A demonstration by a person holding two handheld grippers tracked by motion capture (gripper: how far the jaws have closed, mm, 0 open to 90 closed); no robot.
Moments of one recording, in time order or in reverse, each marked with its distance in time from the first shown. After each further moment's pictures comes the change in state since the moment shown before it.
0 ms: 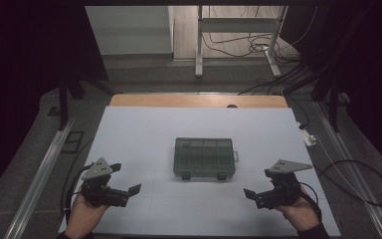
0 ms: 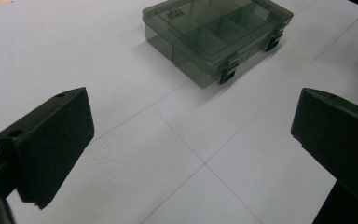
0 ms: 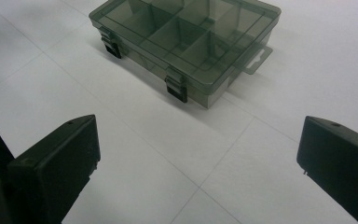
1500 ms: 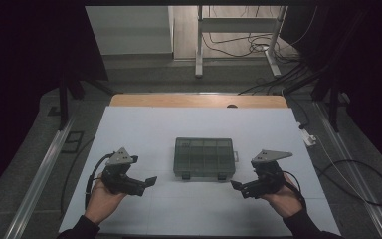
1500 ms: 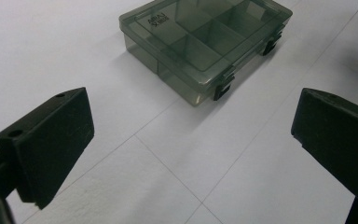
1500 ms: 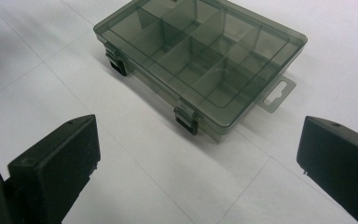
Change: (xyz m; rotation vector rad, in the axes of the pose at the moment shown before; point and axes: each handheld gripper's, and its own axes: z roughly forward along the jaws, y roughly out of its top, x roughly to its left) left arm 0.000 0.028 0.043 0.050 -0.053 0.046; right arm 0.008 0.030 0.031 0.026 0.020 -0.052
